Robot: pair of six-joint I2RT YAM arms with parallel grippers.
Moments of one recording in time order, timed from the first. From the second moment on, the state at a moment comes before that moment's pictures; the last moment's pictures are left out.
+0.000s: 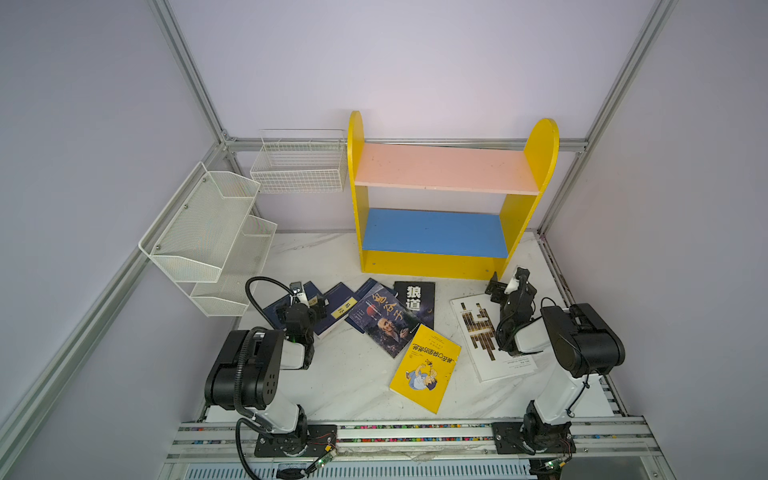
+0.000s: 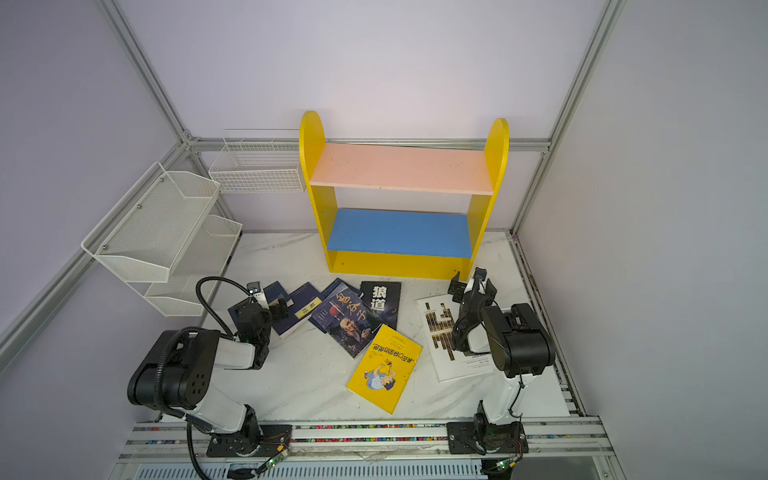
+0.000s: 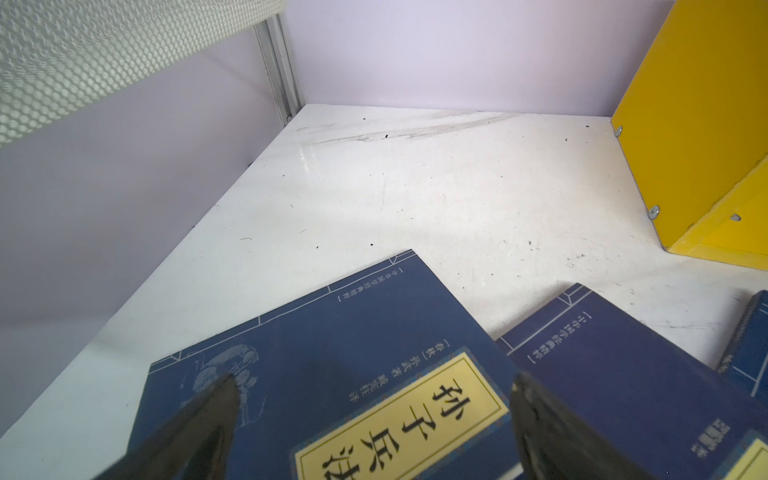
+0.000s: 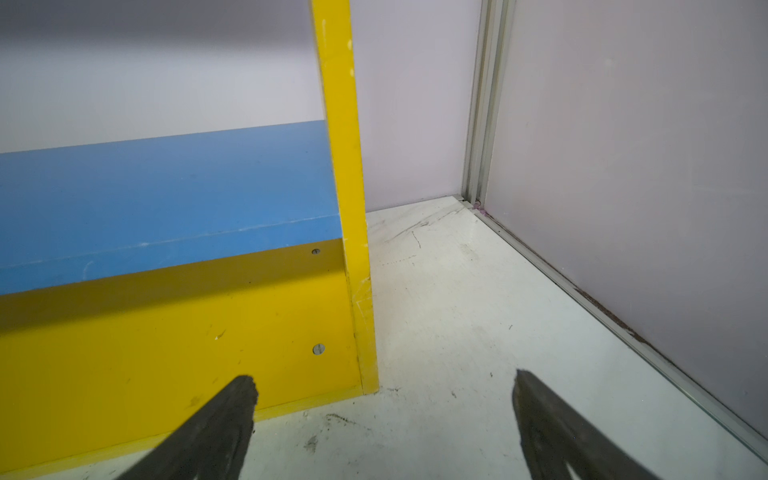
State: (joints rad) left arm 0.00 1.59 0.34 0.93 -0.30 -0.02; right arm 0.12 1.79 0.46 1.25 0.37 0.10
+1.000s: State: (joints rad) left arm -0.19 1.15 0.77 0.11 -0.22 -0.45; right arm 0.30 1.33 0.81 0.42 0.17 0.41
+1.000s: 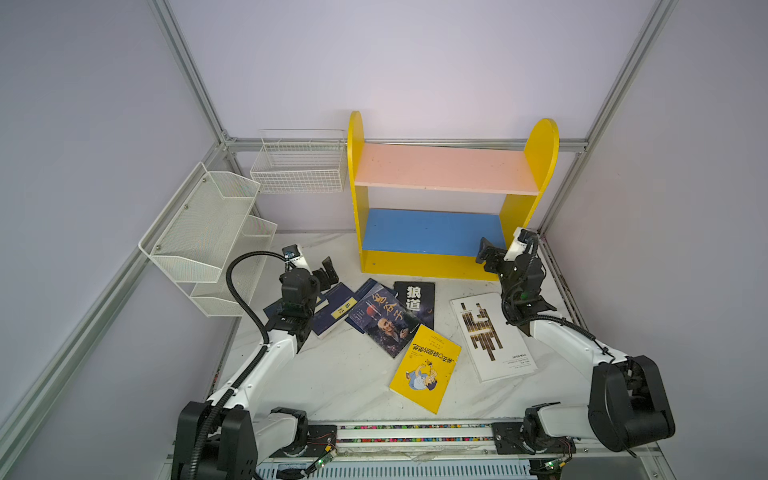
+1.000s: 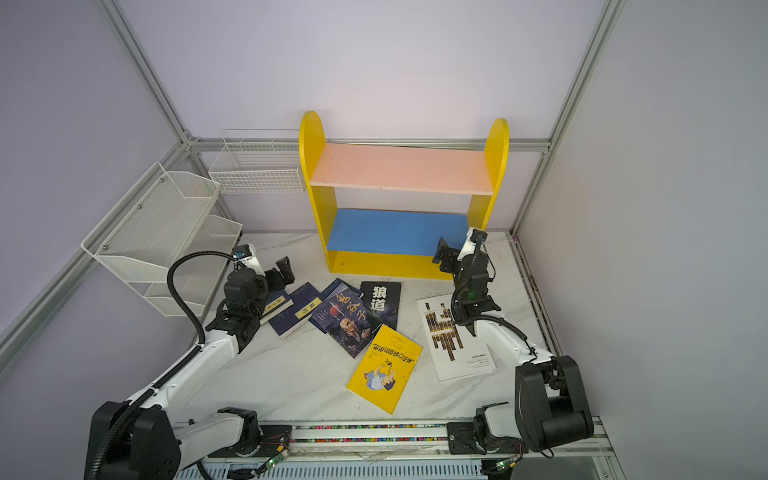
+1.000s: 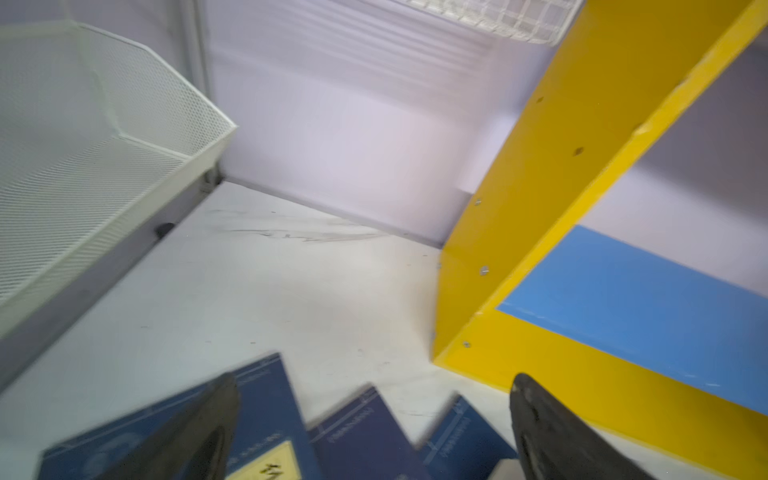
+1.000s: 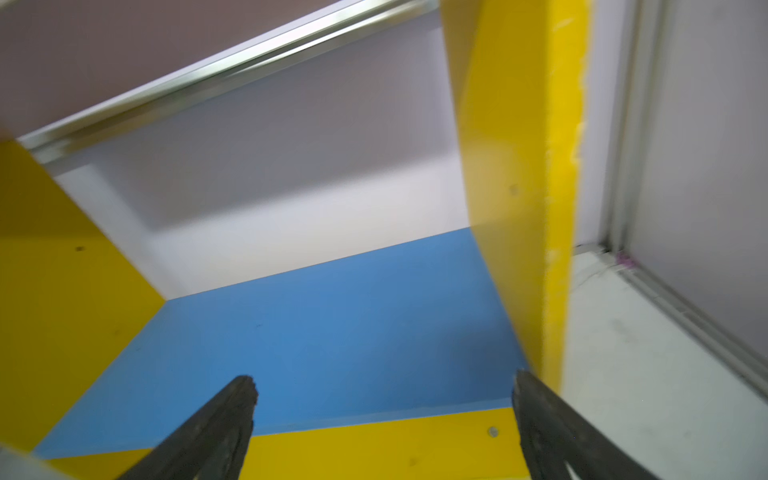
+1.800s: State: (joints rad) left arm -0.34 1.18 0.79 0.00 0.13 -0.93; right arm 0.54 1.36 0.96 0.09 -0.02 0.73
